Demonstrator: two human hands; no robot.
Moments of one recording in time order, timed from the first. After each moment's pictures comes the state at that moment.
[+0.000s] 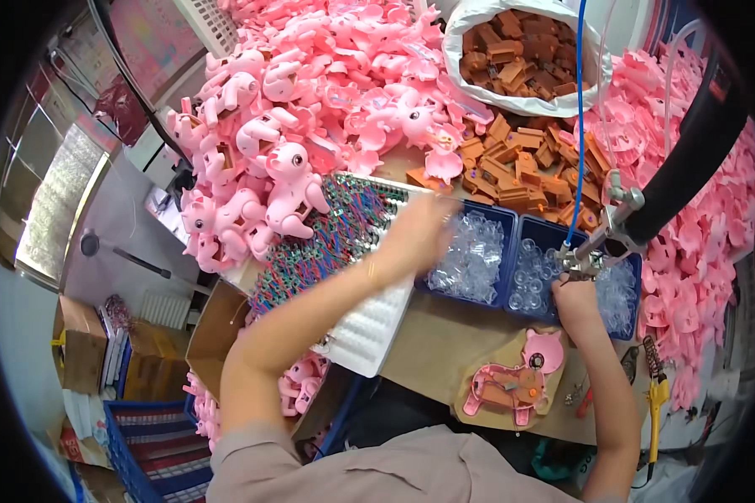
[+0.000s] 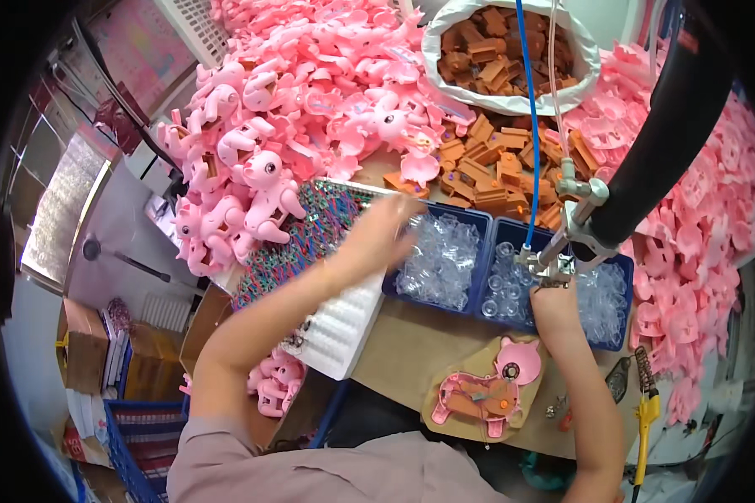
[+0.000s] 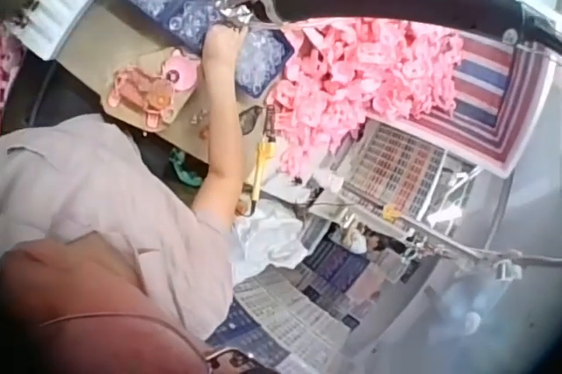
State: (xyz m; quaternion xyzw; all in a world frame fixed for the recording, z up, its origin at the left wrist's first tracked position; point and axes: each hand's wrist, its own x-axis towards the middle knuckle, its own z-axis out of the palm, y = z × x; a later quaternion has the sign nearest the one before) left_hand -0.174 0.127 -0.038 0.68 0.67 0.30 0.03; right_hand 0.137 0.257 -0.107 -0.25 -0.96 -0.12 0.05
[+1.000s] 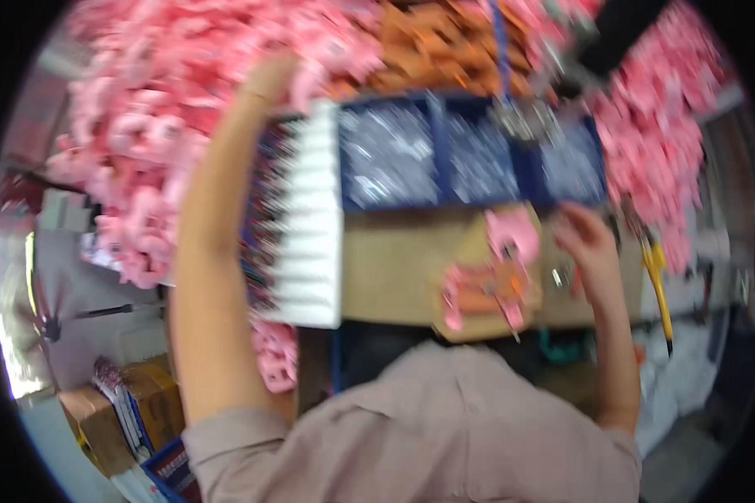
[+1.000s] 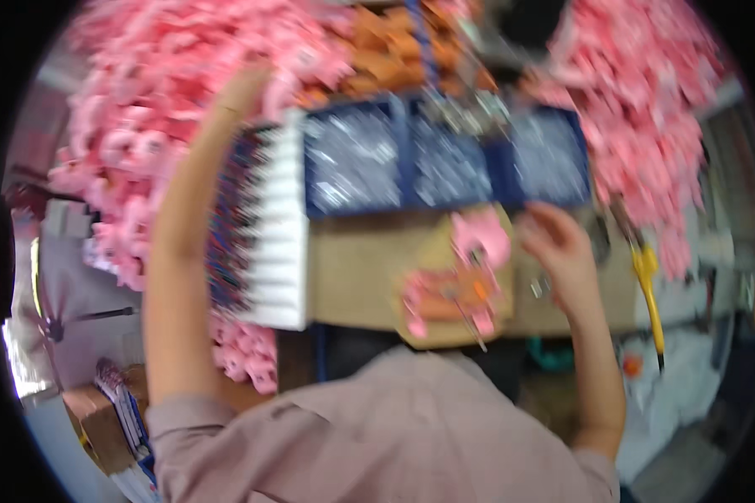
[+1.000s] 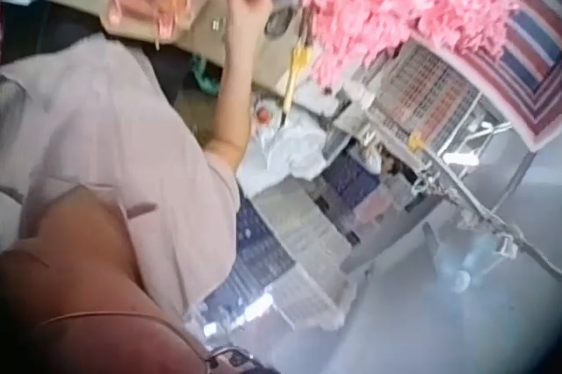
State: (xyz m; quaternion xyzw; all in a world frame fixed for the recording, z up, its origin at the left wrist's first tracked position) left_hand -0.384 0.233 -0.080 0.78 0.59 0.02 -0.19; right_hand 0.195 0.142 -0.035 -0.49 -0.60 0.55 0.30
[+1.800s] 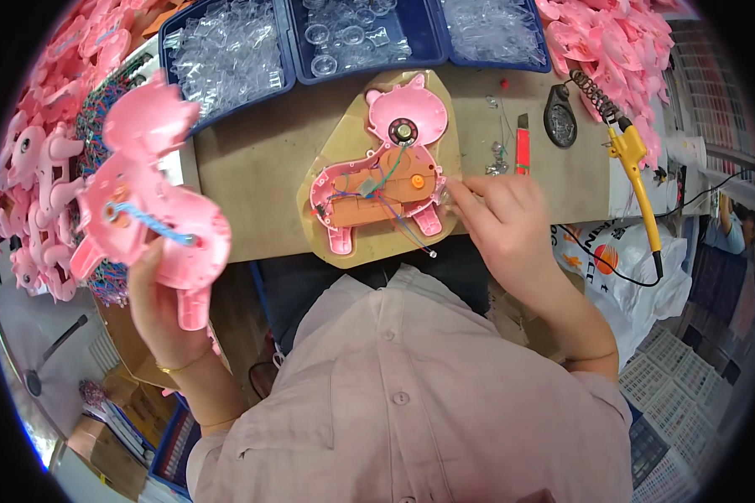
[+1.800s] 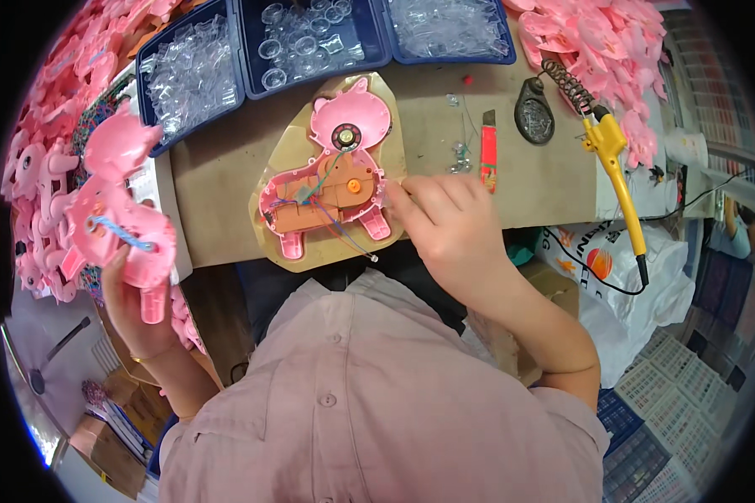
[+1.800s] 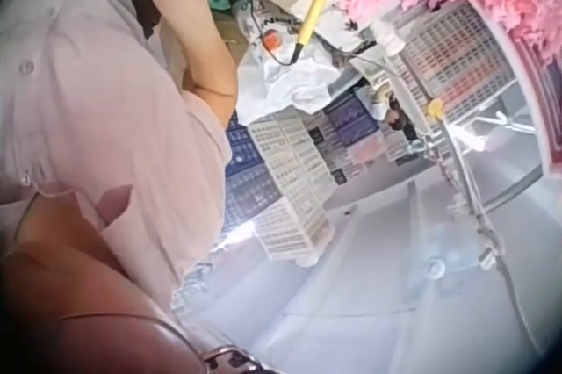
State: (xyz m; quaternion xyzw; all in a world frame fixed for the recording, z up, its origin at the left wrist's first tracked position) left_hand -0.084 -0.055 -0.037 0.20 0.55 0.69 0.42; right_hand 0.230 0.072 -0.052 -0.33 -0.92 0.10 0.18
